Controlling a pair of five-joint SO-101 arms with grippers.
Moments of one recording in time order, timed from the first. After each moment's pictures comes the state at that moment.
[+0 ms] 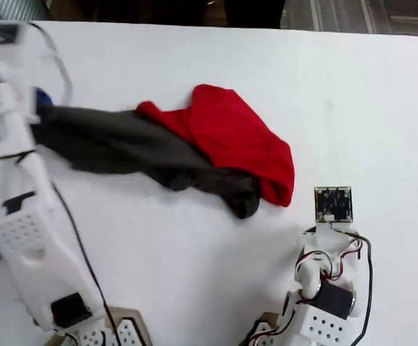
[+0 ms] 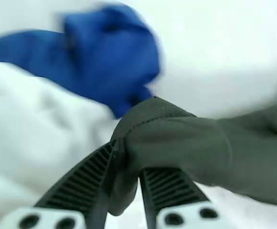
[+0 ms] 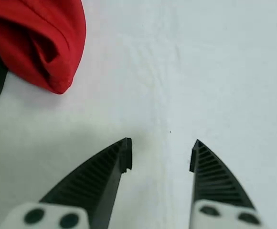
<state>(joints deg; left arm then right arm) -33.8 36.3 -56.1 93.1 -13.9 18.5 -102.0 96.4 61.5 24.0</state>
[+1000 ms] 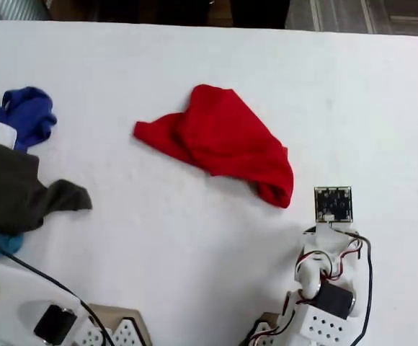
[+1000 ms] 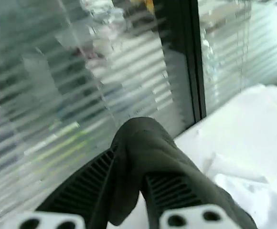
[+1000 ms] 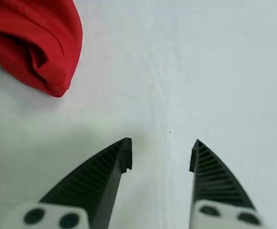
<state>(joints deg) -69.2 38.2 -93.5 81.4 -14.5 18.5 -102.0 96.4 61.5 24.0</state>
